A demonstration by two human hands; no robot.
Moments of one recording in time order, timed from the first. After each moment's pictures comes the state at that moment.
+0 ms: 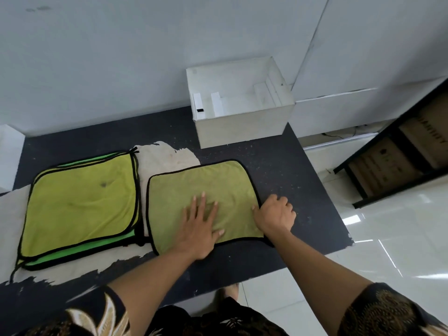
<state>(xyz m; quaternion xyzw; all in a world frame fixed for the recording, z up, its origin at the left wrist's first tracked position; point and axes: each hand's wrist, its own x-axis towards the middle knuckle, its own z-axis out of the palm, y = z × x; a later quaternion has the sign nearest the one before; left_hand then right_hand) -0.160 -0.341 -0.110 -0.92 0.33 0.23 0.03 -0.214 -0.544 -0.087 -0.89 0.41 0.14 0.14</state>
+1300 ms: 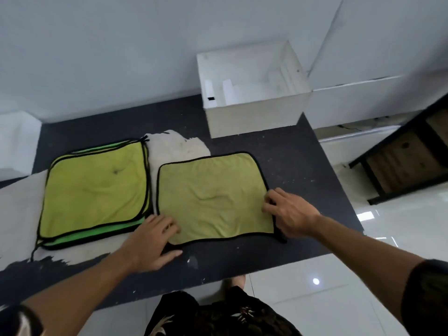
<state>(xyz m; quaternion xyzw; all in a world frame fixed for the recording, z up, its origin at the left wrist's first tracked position) -0.146 -0.199 -0.079 -0.86 0.50 0.11 -0.01 -0.239 -0.604 -0.092 -0.98 -0.18 0.10 0.04</state>
